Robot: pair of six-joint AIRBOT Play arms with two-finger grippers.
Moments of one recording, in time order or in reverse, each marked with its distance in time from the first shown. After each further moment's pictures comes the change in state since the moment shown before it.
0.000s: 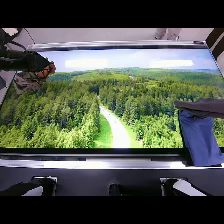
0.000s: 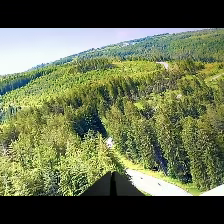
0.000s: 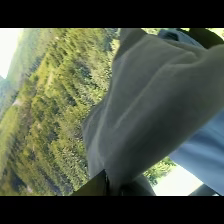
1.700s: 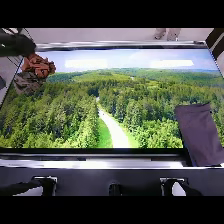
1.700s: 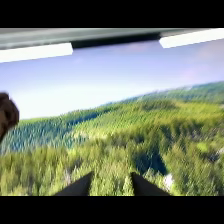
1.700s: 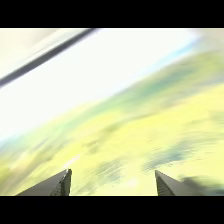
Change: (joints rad) left arm -0.028 -0.113 0.170 0.315 -0.015 -0.151; right arm 0.547 0.251 -0.267 -0.304 -0.695 -0.195
